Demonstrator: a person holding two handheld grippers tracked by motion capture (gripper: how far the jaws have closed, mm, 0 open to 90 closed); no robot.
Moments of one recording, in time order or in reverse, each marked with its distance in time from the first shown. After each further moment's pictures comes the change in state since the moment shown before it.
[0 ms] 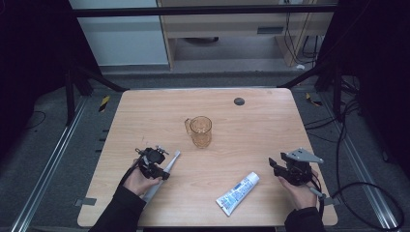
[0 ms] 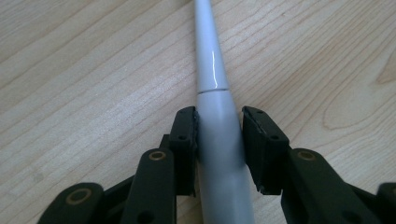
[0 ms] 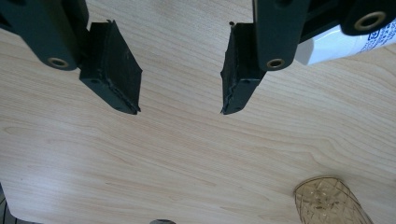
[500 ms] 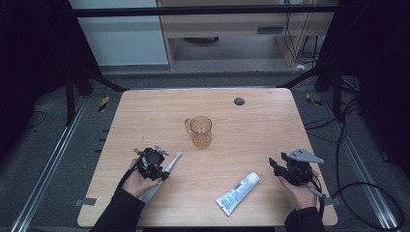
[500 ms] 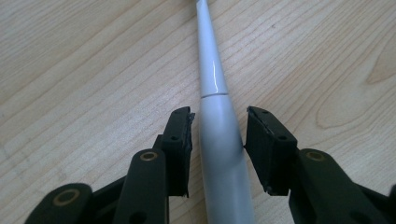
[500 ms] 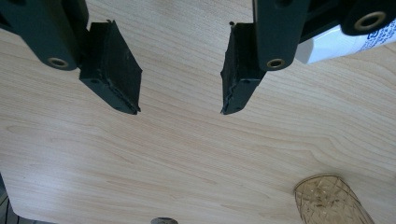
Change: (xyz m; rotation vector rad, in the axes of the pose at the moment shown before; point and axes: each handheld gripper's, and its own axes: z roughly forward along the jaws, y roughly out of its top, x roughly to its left) left arm -0.007 -0.003 -0.010 -0.046 0.054 0.057; right arm 0.000 0.000 -0.001 -0.006 -0.005 0.003
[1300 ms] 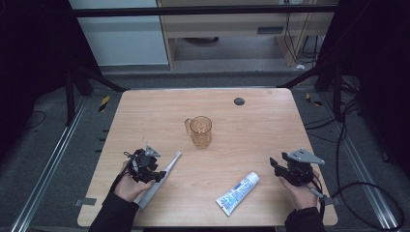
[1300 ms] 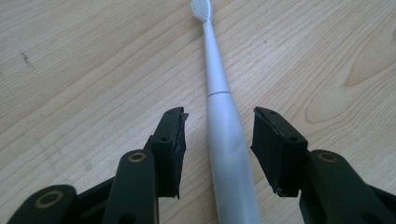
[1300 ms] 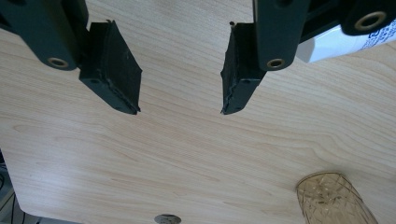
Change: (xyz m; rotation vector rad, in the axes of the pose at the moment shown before) left arm 0.003 -0.017 -0.021 -0.131 0.001 0.011; right arm 0.000 0.000 -0.002 -0.012 -0.010 0.005
